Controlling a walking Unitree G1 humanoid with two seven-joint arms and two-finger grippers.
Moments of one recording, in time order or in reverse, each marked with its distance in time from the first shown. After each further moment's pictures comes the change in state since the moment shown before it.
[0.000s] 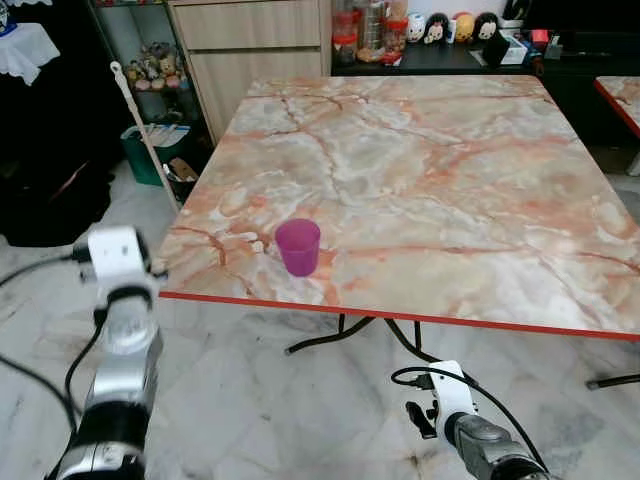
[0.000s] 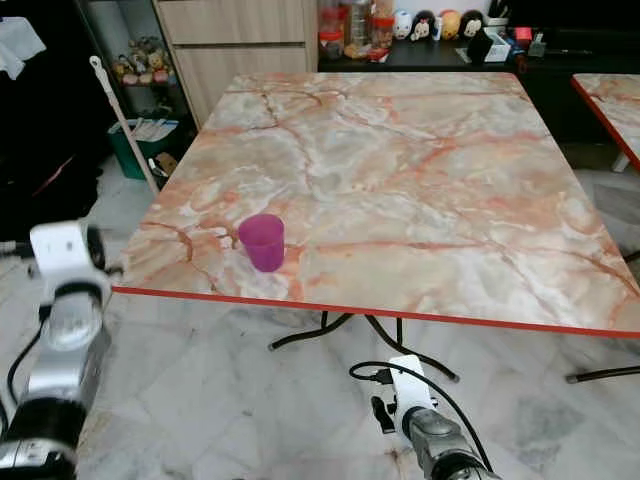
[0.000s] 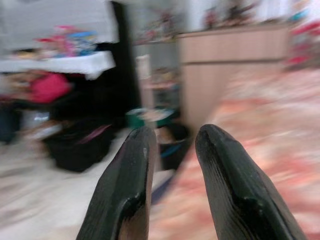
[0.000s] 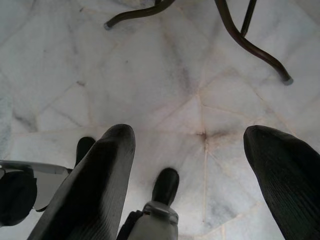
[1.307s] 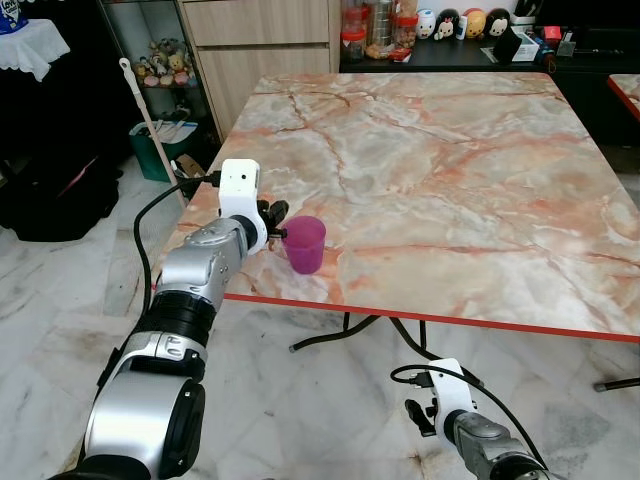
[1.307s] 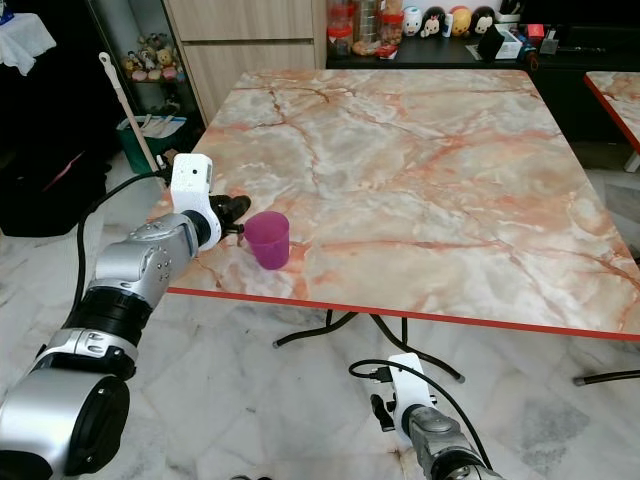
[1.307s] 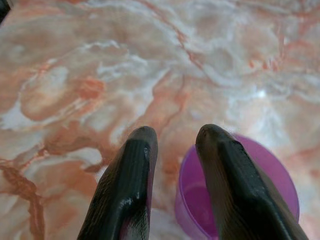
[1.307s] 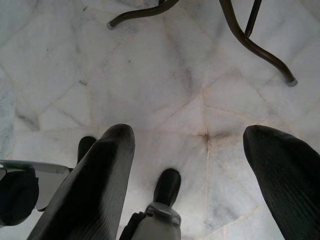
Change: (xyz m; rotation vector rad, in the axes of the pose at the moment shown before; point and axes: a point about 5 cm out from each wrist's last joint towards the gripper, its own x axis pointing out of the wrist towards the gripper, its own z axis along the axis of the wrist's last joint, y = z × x) left arm 0.027 -0.110 0.009 -0.078 0.479 -0.562; right arm 0.000 0.000 0.003 0.000 -0.005 0.000
